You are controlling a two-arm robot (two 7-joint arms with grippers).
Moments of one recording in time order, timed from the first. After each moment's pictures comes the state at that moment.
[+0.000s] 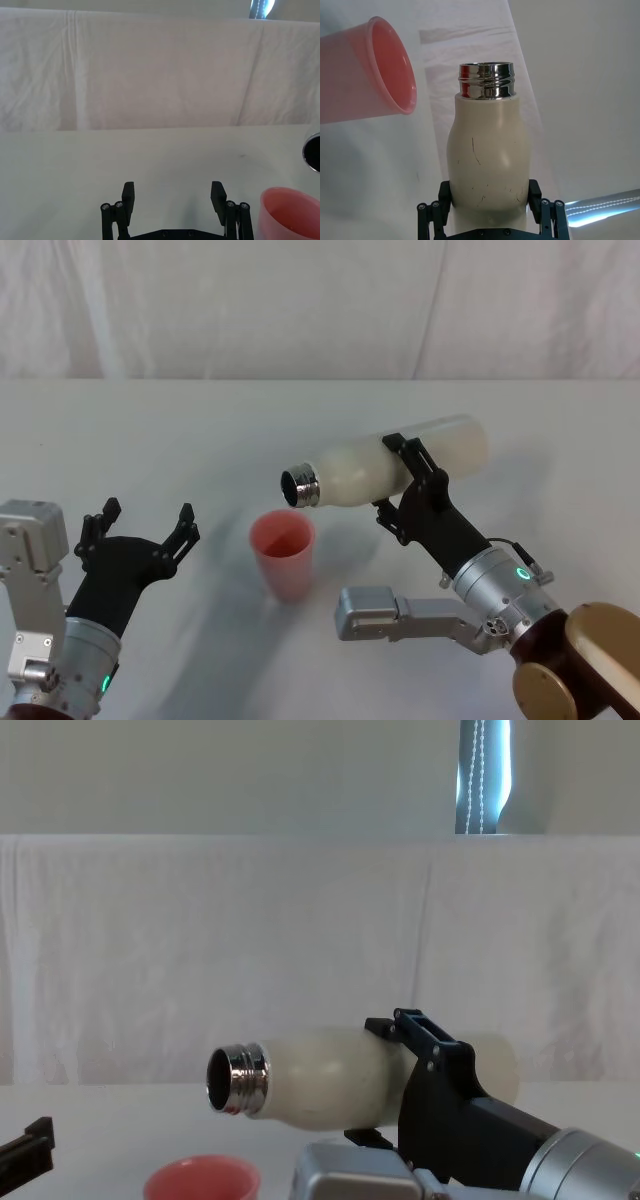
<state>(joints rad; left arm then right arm) 0.27 0.24 0.04 -1.85 -0.25 -0.02 -0.02 0.25 0.31 -0.66 -1.50 -1.00 -0.05 -0.14</state>
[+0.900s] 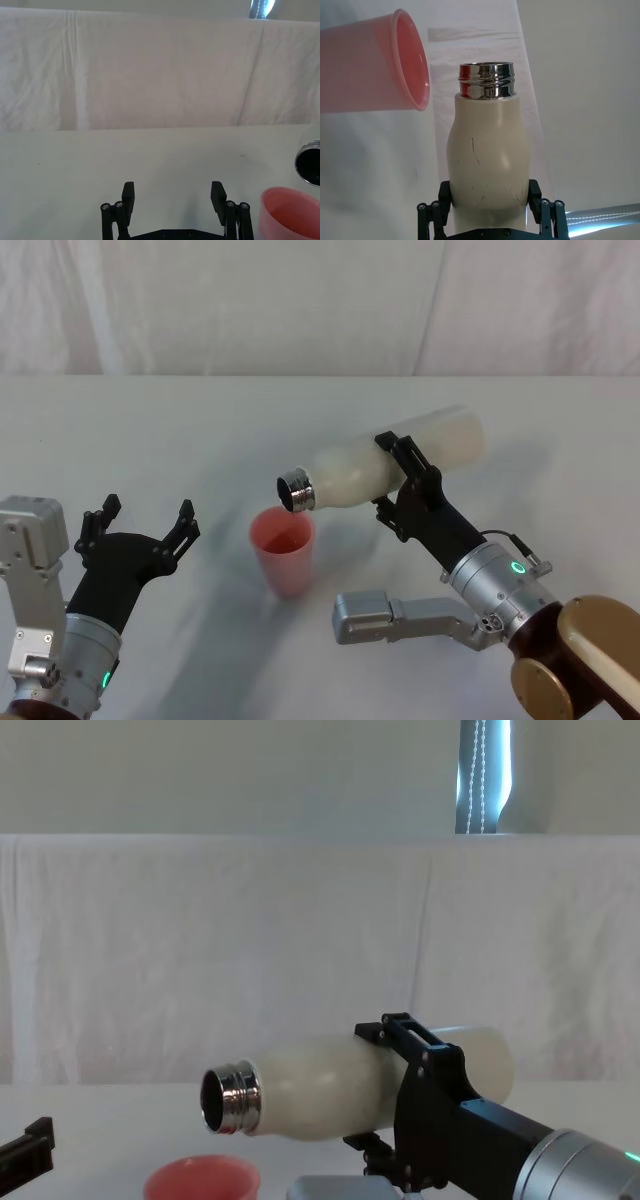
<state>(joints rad) 0.27 0.24 0.04 -1.85 -0.25 -0.02 -0.02 0.29 0.33 -0.70 -1.48 -1.05 -0.03 -0.15</state>
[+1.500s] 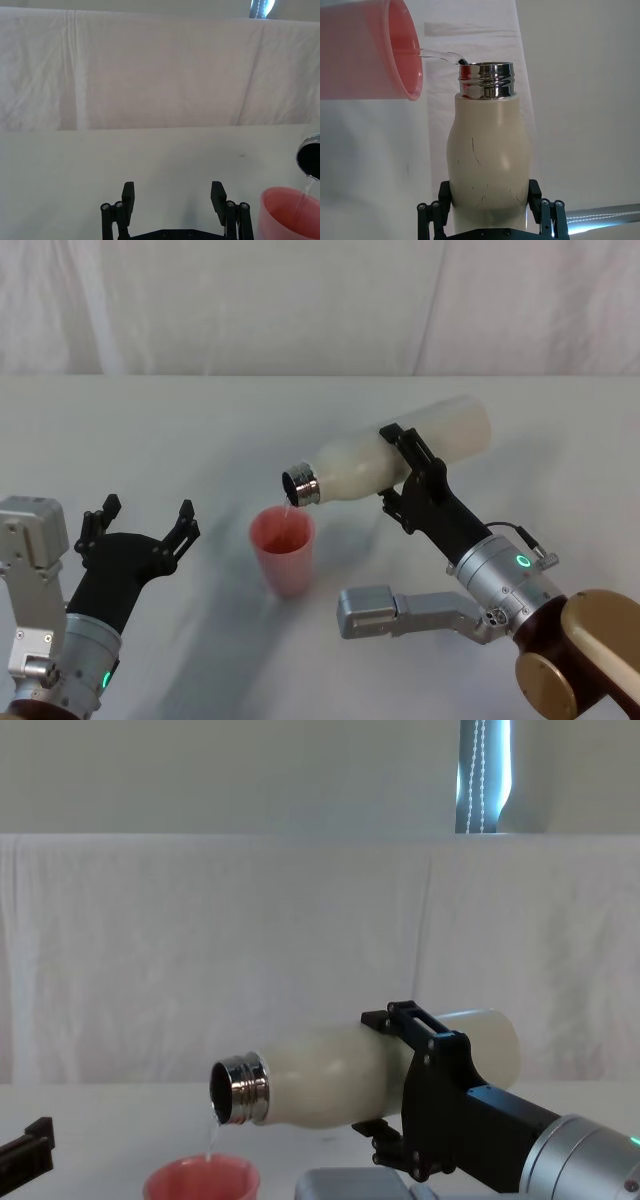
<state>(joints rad) 0.27 0.24 0.04 -1.85 -0.25 -0.02 -0.02 0.30 0.34 -0.70 -1.48 -1.07 -0.02 -0.16</state>
